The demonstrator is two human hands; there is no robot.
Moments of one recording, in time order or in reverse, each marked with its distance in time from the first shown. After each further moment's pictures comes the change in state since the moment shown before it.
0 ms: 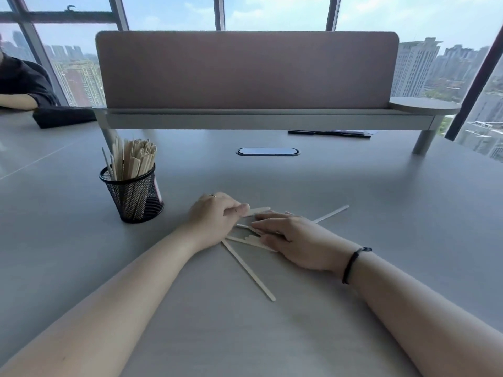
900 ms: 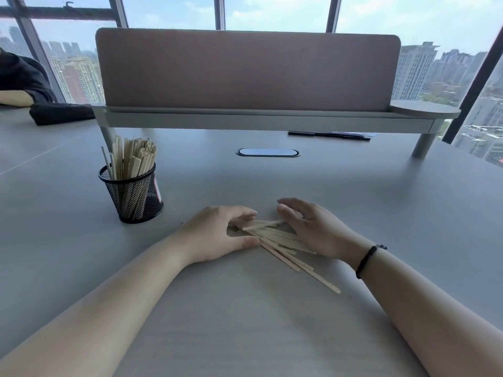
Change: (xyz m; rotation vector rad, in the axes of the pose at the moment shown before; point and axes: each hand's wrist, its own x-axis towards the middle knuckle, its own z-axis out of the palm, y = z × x) left_hand -0.025 0.016 -0.016 -0.016 -0.203 0.103; right_hand -0.001 0.016 -0.015 0.198 0.141 0.455
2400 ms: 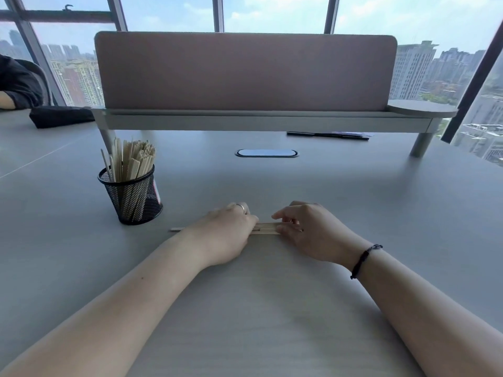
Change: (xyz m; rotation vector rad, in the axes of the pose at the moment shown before) left_hand 0.011 0.026 0.008 0.588 -0.137 0.047; right_hand -0.005 -0.004 -0.001 -0.255 0.055 -0.248
